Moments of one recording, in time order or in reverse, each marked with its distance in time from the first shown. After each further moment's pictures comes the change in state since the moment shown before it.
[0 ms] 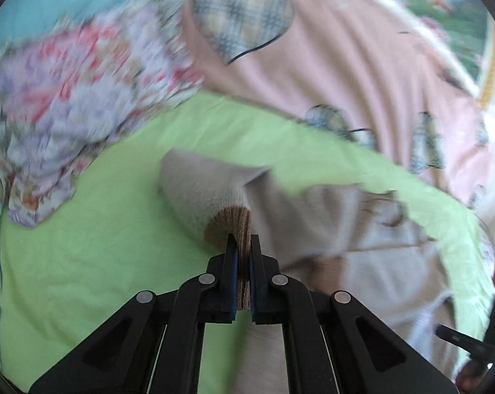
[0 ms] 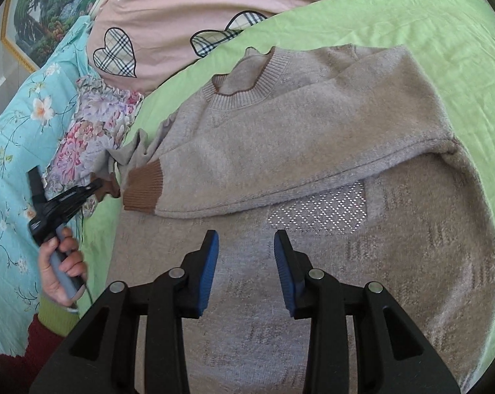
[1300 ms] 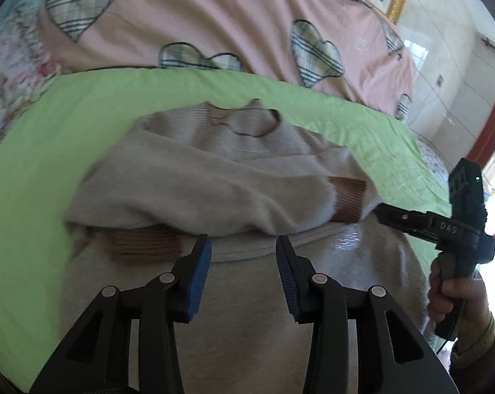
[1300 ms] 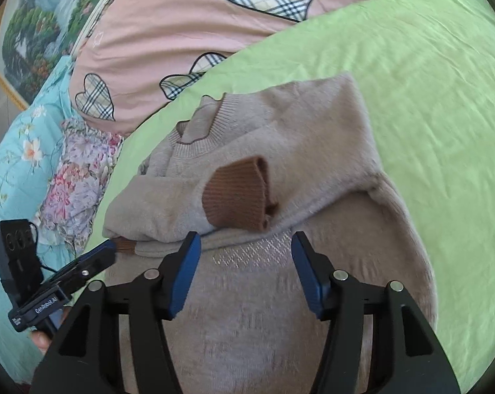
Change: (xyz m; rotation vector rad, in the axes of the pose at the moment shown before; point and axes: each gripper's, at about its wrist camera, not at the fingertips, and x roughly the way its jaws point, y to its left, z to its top) left arm 0.006 -0.119 -0.070 0.235 0.179 -0.219; right arm -0.024 -0.035 0.032 0.028 -0.113 -0.058
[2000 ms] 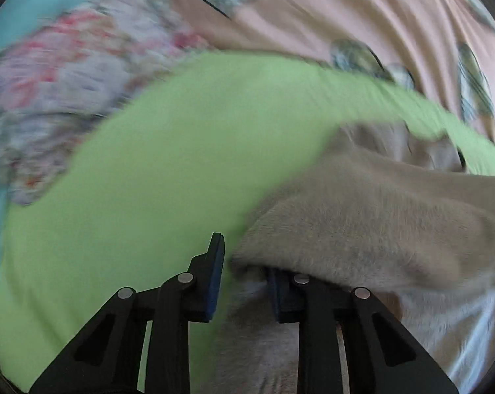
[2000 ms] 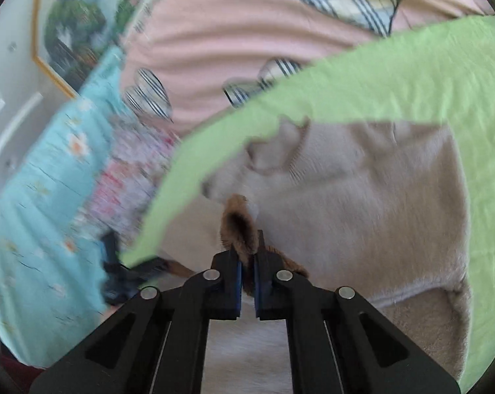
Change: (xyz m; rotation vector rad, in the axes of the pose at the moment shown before) left arm 0.033 0.106 0.017 -0.225 -0.068 0.519; right arm -0.016 0.026 0.067 -0.027 -0.051 0.320
